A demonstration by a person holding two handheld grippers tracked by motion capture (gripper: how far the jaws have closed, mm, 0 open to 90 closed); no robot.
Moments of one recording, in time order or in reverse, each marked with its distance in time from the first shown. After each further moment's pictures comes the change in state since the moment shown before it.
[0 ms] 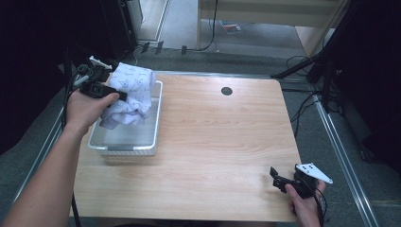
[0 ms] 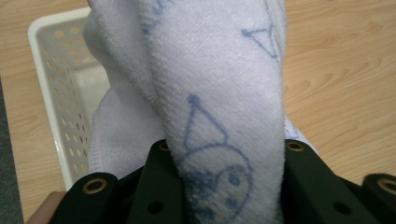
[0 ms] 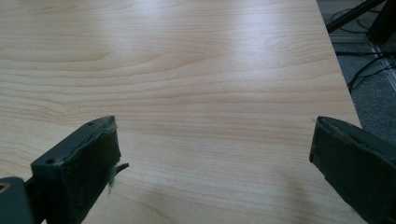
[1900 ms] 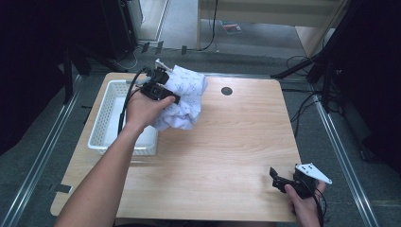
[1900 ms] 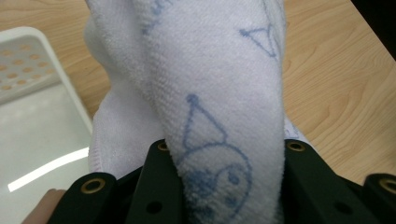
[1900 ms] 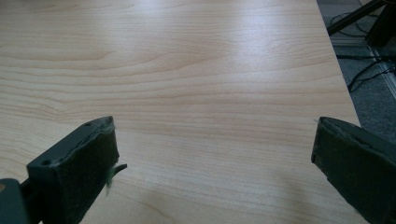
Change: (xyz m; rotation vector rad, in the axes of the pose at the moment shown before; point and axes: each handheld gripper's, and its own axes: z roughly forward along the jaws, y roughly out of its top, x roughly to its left) left arm -0.134 0.031 0.059 0.029 -0.120 0.149; right arm 0.002 0.000 0.000 -0.004 -0.002 -0.014
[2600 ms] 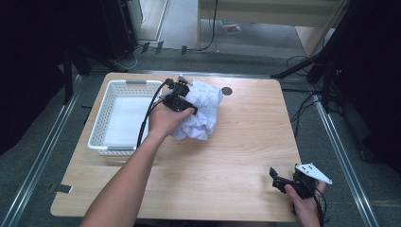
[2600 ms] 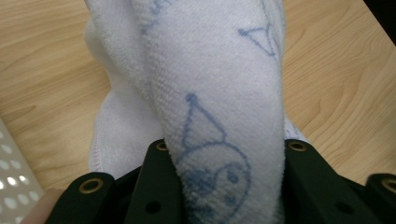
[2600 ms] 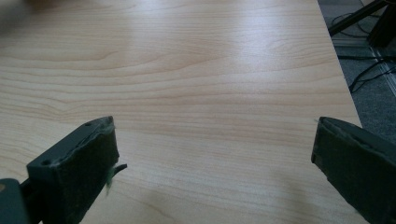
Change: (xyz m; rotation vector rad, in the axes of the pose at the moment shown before) left arm -0.036 -0.007 0.061 0.051 -0.044 0.021; right arm 0.000 0.000 0.000 -0.003 0.006 -0.003
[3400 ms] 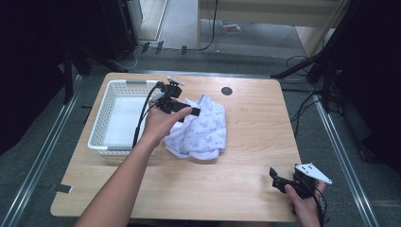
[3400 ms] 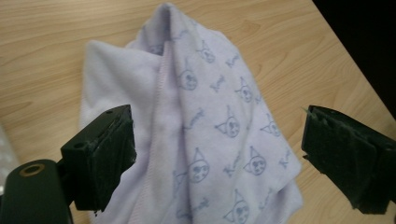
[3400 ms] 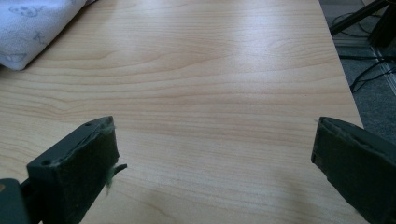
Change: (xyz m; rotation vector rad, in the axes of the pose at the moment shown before) left arm 0.013 -0.017 -0.014 -0.113 -0.066 -0.074; right arm 0.000 0.000 0.000 0.004 0.002 0.001
